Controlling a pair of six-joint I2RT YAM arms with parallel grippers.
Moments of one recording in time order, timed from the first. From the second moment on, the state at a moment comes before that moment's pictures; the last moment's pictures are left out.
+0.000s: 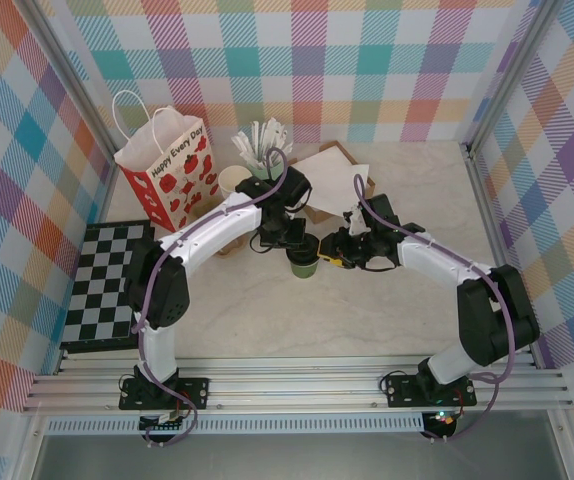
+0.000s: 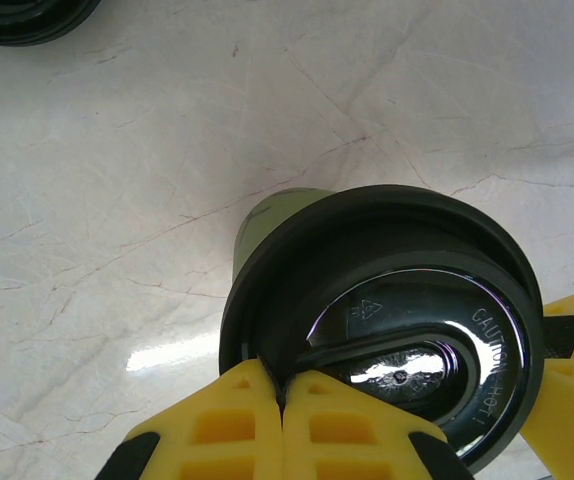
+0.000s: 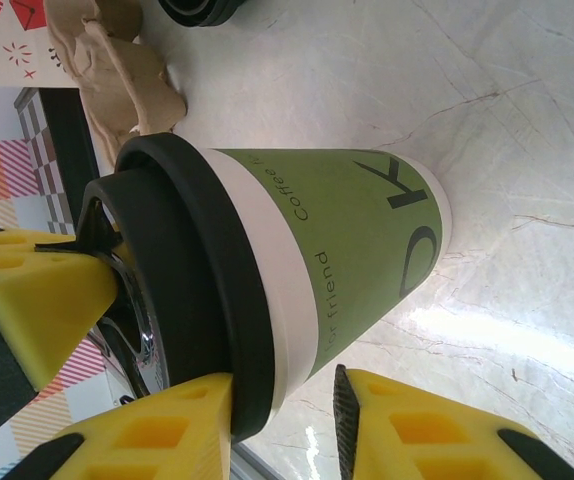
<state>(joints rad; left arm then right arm) -0.71 1.94 1.75 -1.08 0.08 -0.58 0.42 1.53 0.94 -0.37 -0.61 0.77</state>
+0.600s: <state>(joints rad) -0.71 1.97 1.79 -1.10 0.09 -0.55 0.43 1.54 0.95 -0.41 -0.54 0.77</state>
